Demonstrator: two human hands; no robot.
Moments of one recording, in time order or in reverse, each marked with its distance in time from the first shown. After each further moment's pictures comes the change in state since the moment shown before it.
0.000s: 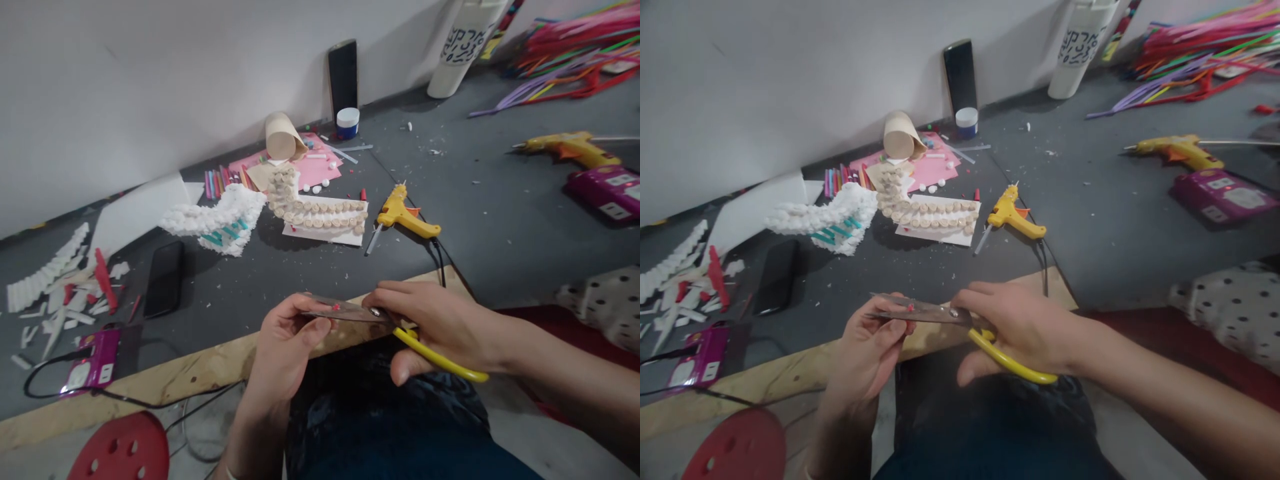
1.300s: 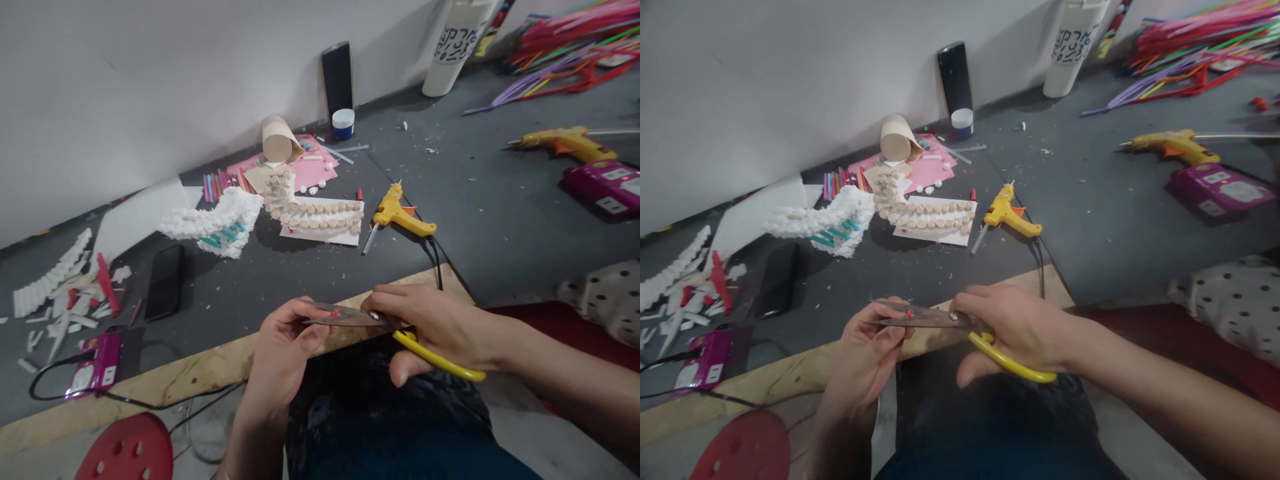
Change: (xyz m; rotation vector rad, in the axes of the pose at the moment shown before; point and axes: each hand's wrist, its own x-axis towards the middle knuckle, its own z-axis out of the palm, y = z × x) left_hand -0.004 -0.001 0.002 0.020 -0.010 -0.018; right_hand -0.002 0.003 0.002 0.058 -0.018 -0.026
